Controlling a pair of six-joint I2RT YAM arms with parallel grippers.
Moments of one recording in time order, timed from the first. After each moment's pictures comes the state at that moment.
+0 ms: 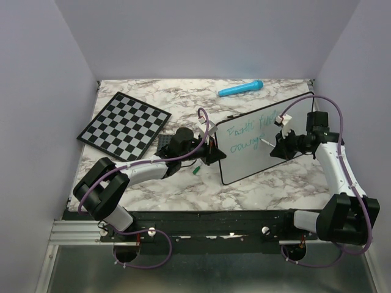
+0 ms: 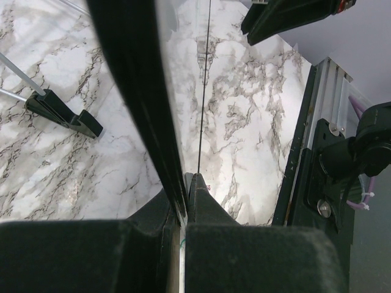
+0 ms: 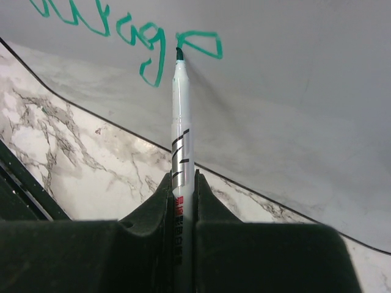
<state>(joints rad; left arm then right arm) -0.76 1.55 0.76 0.53 0.48 -0.36 -0.14 1.24 0.99 -0.84 -0.70 -0.75</state>
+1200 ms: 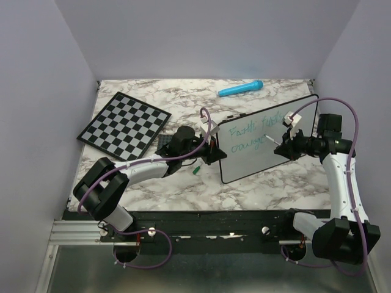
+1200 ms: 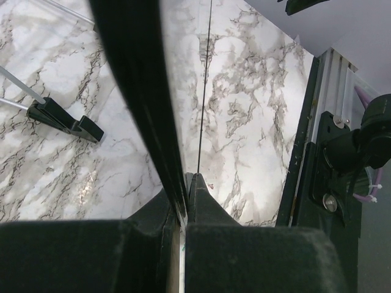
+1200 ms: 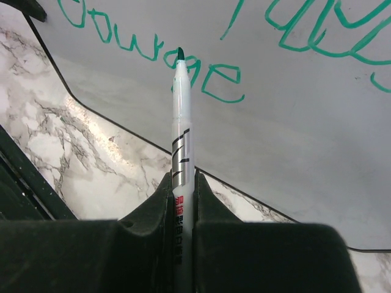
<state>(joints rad) -0.76 1.54 0.79 0.49 0.49 -0.31 -0.20 1.08 1.00 -0.92 -0.78 -0.81</state>
